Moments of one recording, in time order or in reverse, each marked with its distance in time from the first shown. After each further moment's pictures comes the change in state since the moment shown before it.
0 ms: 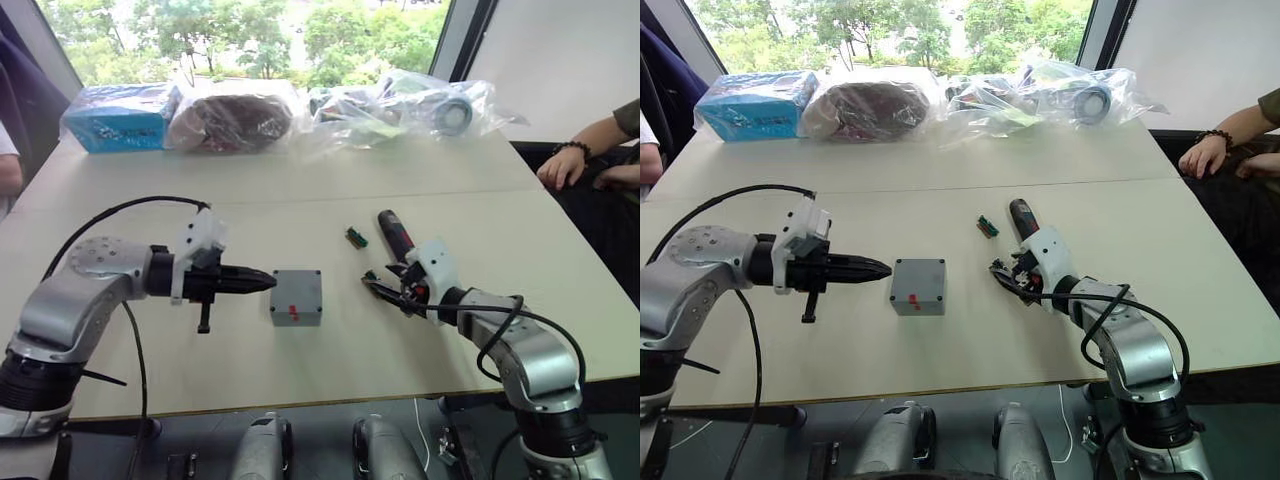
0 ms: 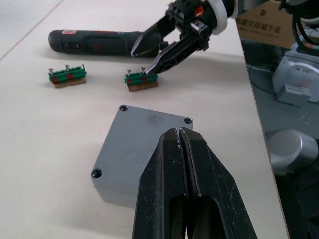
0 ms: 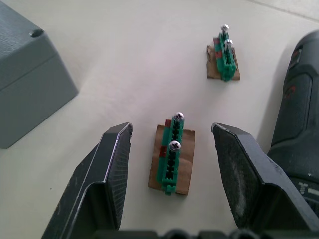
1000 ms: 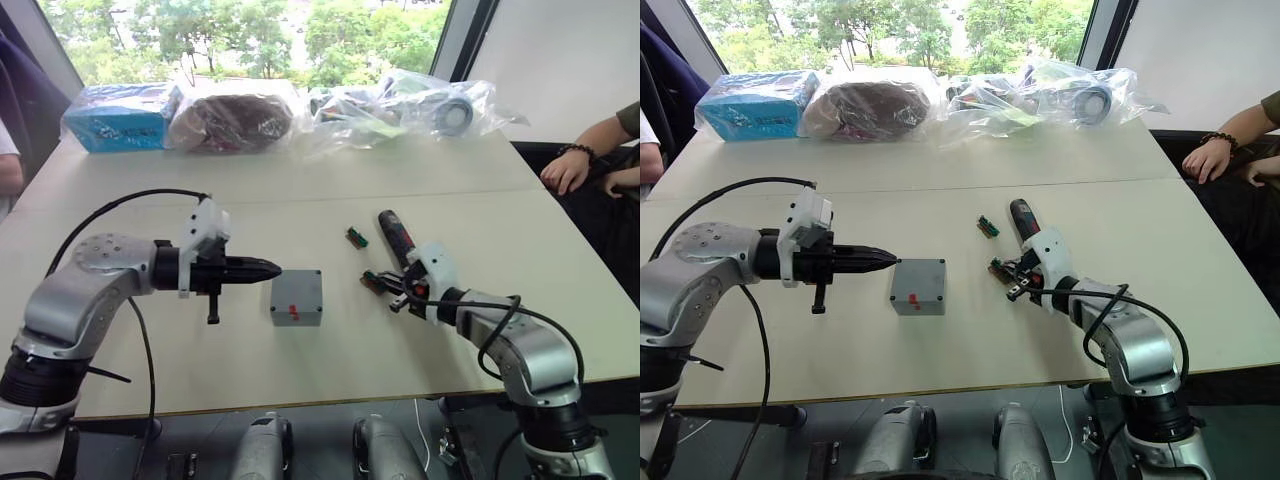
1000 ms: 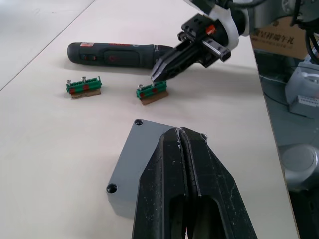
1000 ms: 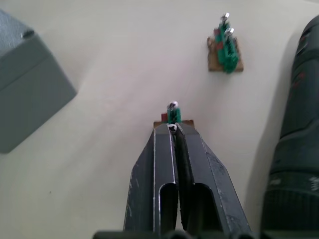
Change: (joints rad) left arm -0.018 -0.010 0.001 -0.019 -0.027 0.029 0.071; right arm -0.030 -0.029 -0.031 0.043 0.097 0.006 -0.026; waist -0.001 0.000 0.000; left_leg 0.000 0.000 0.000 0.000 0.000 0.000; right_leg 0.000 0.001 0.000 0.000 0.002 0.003
